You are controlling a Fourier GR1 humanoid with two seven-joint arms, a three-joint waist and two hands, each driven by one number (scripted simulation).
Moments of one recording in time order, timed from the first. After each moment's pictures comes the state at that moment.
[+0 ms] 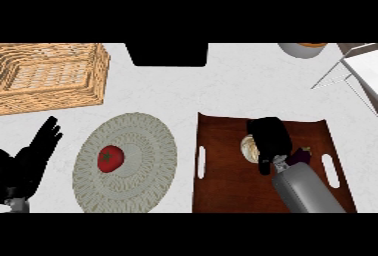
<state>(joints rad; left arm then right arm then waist) 0.03 0.35 0.12 -1.42 0.13 -0.03 0.08 -0.34 -0.21 0.38 -1.26 1.25 0.20 0.34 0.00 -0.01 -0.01</state>
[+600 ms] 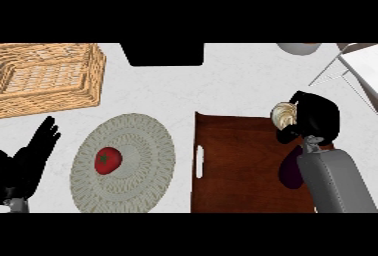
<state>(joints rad) 0.04 0.33 0.13 -1.44 0.12 -0.02 0.09 -0.37 -0.19 0.05 -1.39 1.24 0.15 0.66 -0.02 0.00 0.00</state>
